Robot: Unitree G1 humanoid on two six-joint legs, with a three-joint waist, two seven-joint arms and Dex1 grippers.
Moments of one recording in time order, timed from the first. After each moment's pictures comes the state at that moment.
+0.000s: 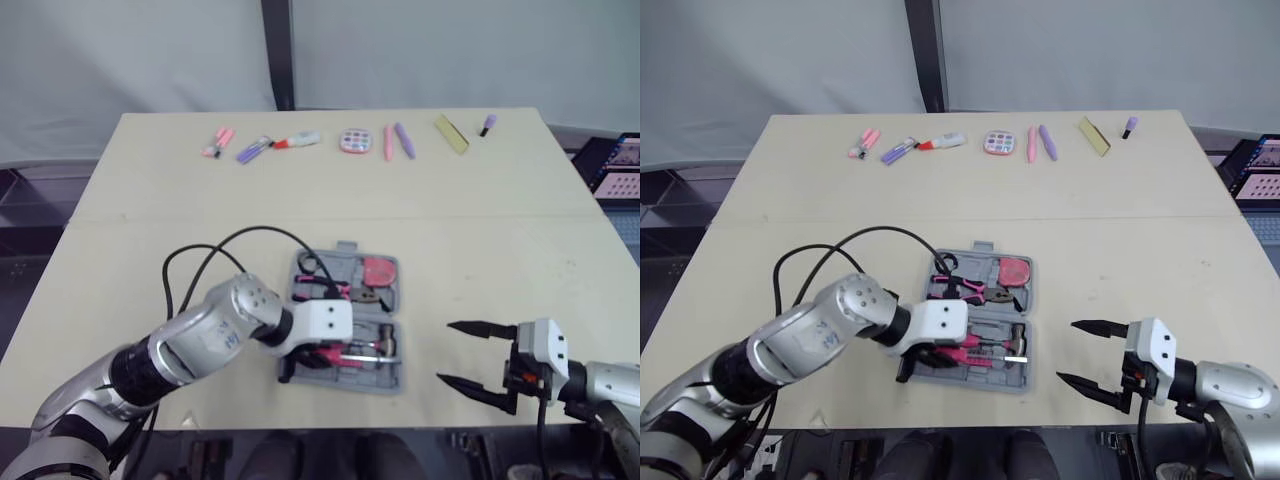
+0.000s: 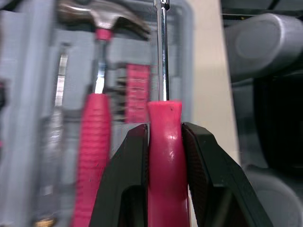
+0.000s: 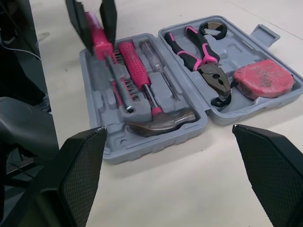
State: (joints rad) left arm -0.69 0.68 -0.73 -0.59 -0.14 1.15 -0.97; right arm 0.27 -0.78 -0.24 -0.27 0.49 0.04 1.17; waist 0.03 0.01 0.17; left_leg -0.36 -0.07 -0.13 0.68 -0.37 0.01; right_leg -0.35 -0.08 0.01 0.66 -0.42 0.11
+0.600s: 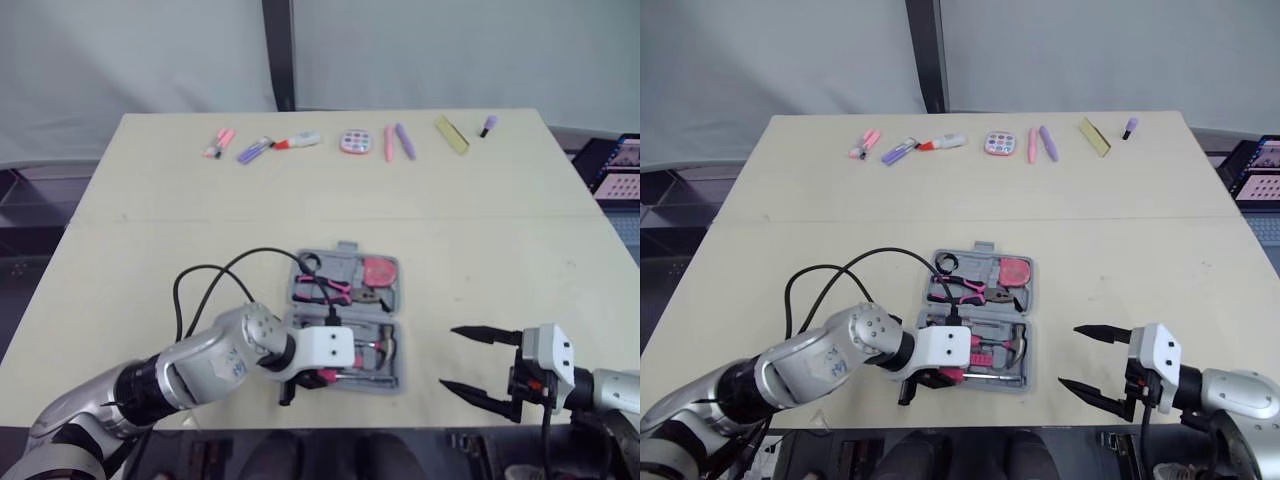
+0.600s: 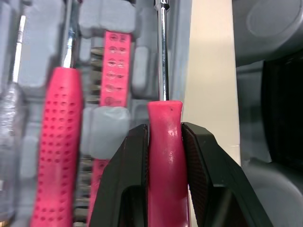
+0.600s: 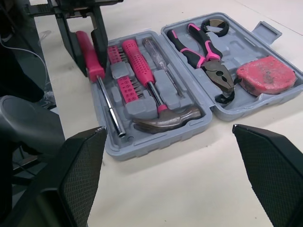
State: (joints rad) left arm -0.68 0.69 -0.82 -0.59 -0.12 1.15 -0.83; right arm 0.32 -0.78 -0.28 -0.33 0.49 0.07 1.15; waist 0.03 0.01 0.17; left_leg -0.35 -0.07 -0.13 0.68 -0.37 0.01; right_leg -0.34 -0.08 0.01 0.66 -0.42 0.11
